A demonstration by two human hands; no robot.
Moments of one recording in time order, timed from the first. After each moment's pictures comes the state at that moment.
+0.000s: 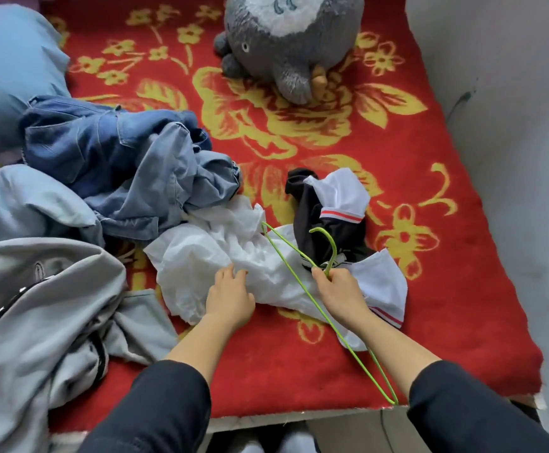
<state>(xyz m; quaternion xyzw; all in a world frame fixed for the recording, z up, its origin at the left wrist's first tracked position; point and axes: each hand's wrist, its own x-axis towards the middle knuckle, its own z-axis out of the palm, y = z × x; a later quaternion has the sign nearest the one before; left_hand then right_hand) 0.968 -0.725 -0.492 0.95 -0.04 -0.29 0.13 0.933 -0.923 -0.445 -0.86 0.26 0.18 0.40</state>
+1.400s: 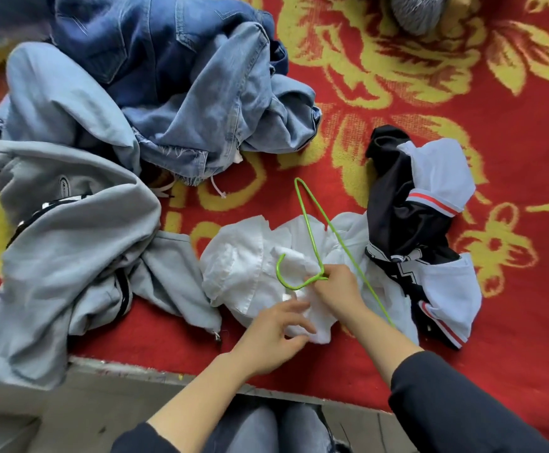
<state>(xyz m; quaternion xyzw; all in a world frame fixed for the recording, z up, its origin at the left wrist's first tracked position) 0.890 -0.684 -0.550 0.78 -0.04 -0.35 0.52 0.958 -0.836 -0.554 -0.84 0.23 0.32 0.38</state>
